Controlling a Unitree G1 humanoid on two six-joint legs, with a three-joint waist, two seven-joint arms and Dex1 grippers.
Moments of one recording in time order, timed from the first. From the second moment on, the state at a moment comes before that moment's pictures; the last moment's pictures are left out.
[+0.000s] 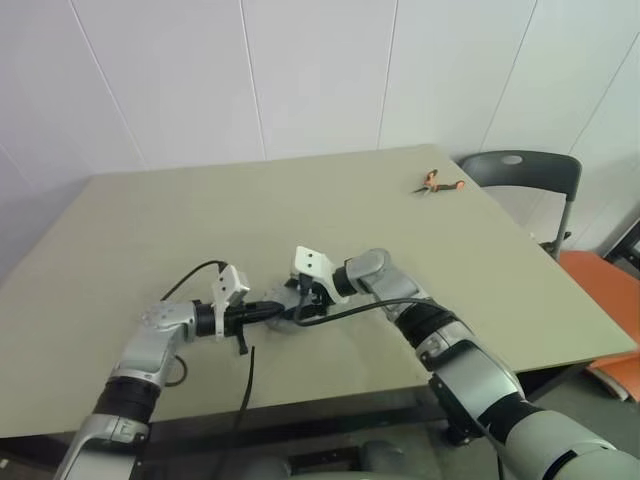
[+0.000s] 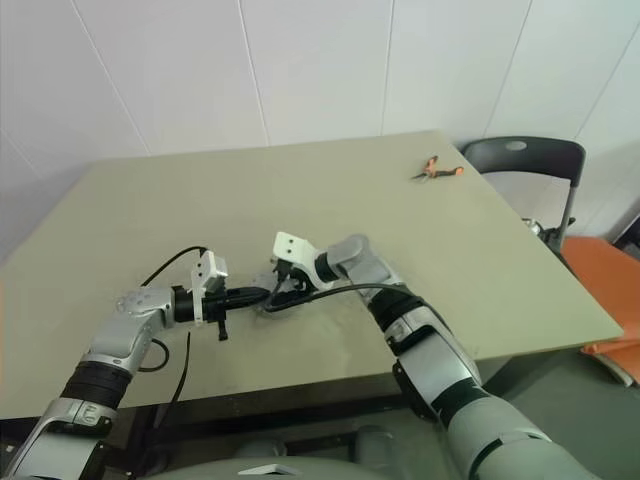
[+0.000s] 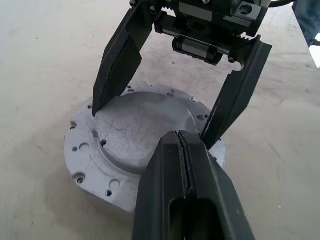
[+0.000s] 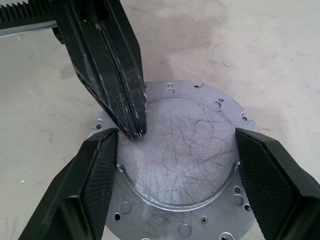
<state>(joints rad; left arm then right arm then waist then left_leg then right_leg) -0.27 0.50 -0.09 0.28 -0.29 0.15 -1.16 -0.81 -0.13 0.43 0.71 -0.10 0.22 1.11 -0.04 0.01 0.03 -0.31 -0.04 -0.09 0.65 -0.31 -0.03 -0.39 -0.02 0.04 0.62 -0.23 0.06</state>
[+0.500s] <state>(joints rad) -0.24 0.50 -0.09 0.23 -0.31 0.15 -1.15 -0.80 -0.18 0.35 0.54 0.04 0.61 1.24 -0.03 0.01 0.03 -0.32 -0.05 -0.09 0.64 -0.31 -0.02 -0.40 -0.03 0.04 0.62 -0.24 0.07</state>
